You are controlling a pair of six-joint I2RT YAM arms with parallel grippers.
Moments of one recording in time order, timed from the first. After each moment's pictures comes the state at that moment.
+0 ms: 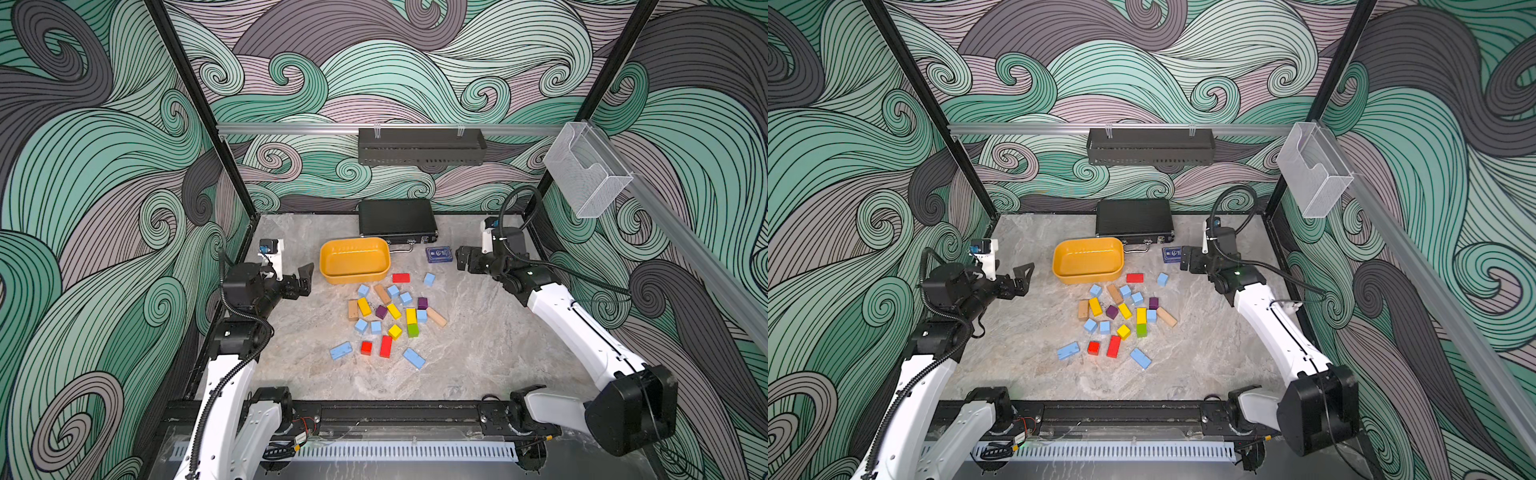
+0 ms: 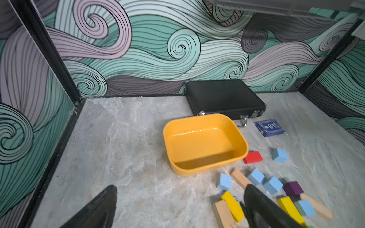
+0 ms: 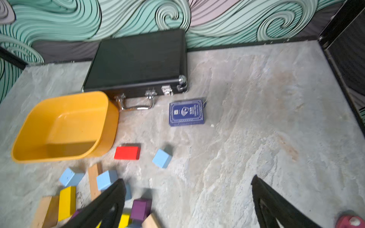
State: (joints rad) left arm 0.03 0.73 0.78 -0.44 0.25 -0.02; right arm 0.30 1.29 1.07 -0.50 0.05 0.24
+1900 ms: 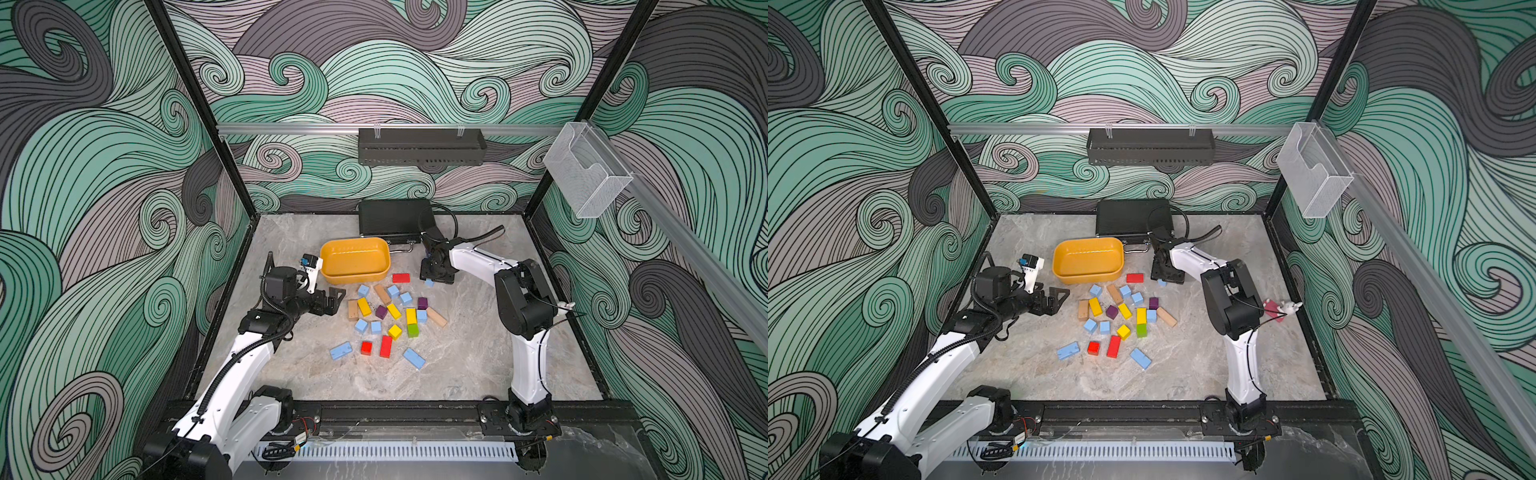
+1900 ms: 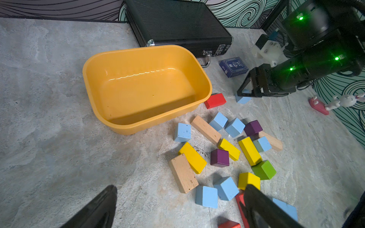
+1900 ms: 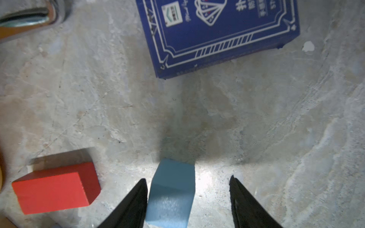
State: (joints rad) left arm -0.17 0.93 0.66 -0.37 0.34 -0.07; right arm 0.45 2.08 1.52 -0.73 0.13 0.56
